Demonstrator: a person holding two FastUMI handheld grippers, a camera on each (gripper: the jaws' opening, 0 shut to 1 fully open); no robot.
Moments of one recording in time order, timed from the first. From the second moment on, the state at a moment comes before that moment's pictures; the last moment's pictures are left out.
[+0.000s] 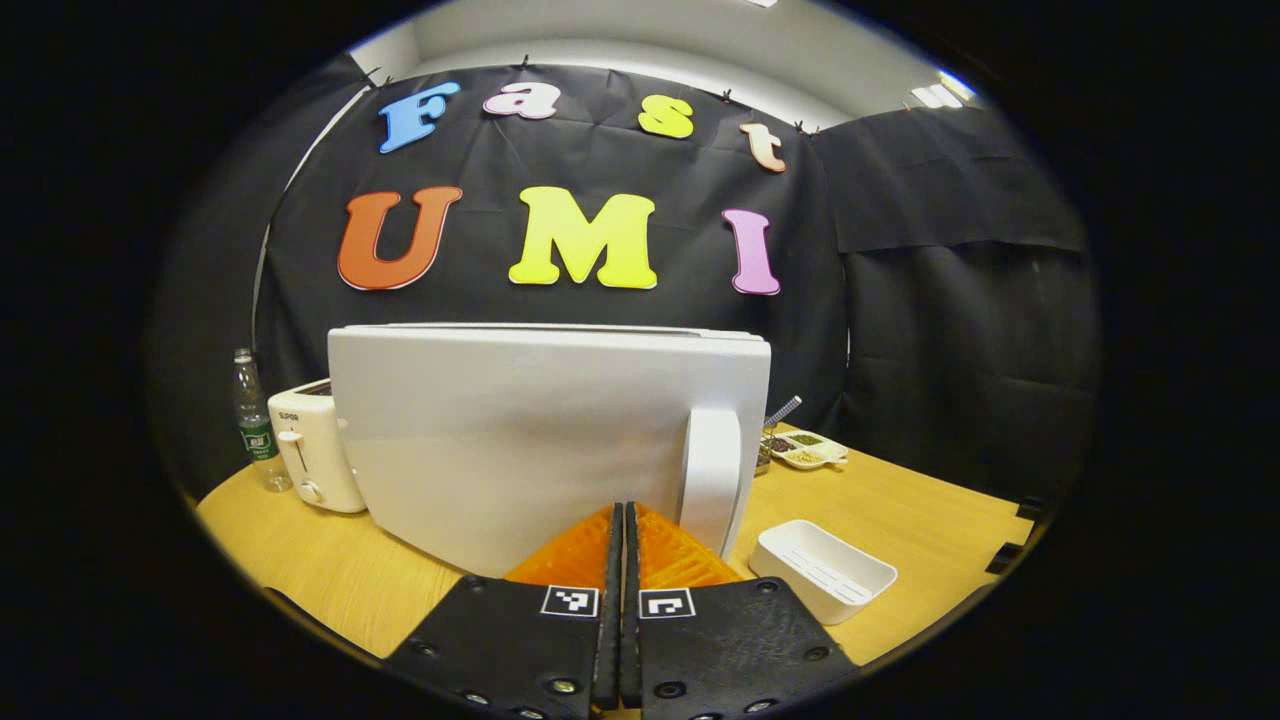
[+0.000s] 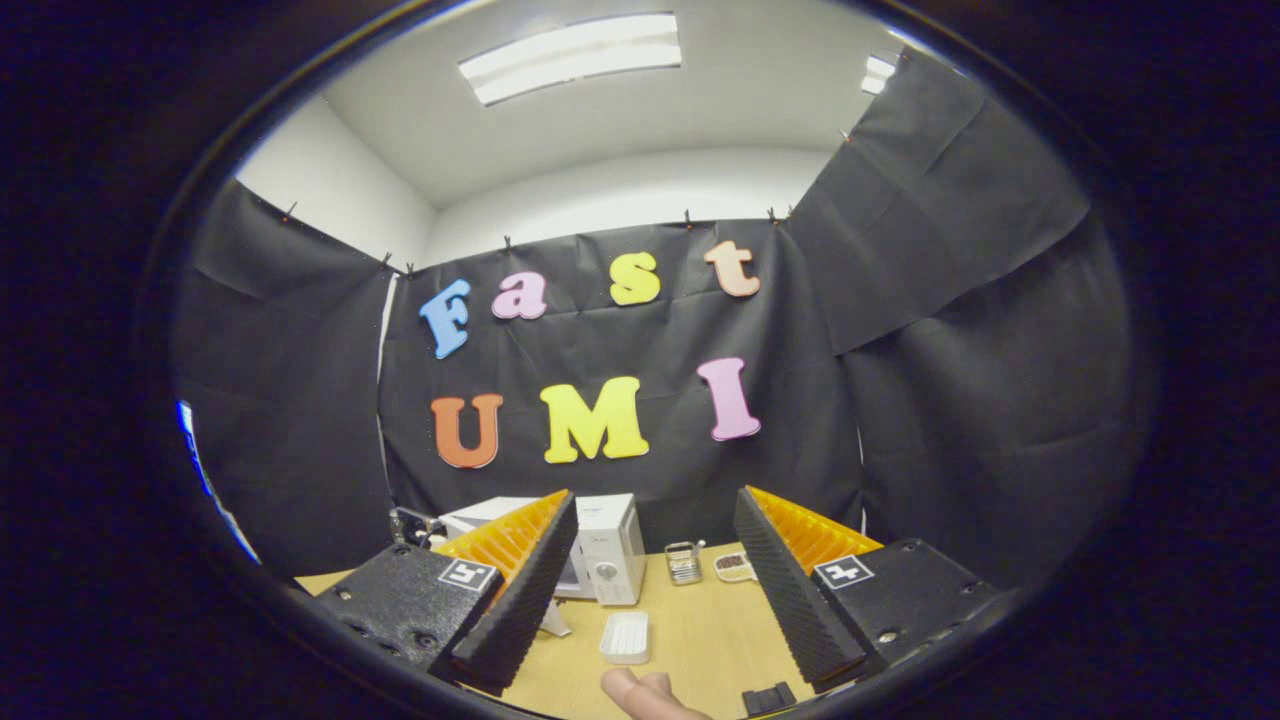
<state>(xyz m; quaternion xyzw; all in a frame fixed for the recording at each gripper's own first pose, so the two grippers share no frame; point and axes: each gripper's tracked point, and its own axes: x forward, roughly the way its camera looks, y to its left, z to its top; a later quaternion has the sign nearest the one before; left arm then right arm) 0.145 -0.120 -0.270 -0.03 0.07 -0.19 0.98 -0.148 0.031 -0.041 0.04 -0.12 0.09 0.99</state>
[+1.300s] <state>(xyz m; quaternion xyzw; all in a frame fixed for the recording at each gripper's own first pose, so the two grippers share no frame) 0.255 -0.164 -0.281 -0.05 0.10 -0.13 0.99 -0.101 -0.036 -0.081 0.03 -0.11 0.05 0.99</state>
